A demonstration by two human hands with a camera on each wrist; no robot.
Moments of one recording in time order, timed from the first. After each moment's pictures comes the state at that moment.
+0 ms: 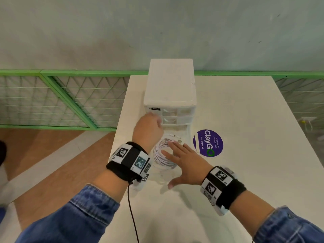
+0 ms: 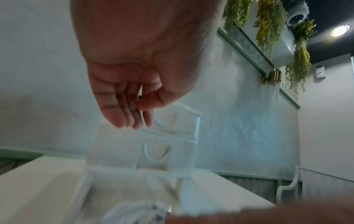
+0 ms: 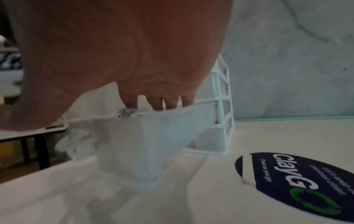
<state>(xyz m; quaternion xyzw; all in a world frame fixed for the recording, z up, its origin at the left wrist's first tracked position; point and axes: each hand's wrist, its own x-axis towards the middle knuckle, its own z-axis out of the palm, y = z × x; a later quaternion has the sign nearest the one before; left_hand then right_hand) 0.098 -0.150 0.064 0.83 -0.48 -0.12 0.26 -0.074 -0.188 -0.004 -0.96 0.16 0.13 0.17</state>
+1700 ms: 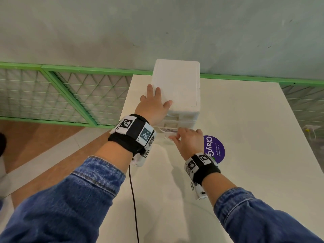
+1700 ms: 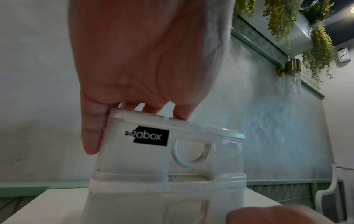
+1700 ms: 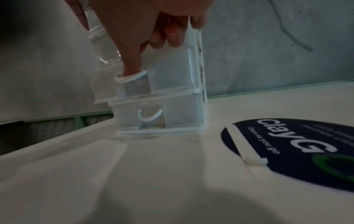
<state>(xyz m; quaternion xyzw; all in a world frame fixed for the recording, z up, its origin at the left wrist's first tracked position) 0.125 -0.207 0.109 0.85 -0.47 -0.22 0.08 -0.016 -0.242 -0.017 -0.90 0.39 -0.16 0.06</state>
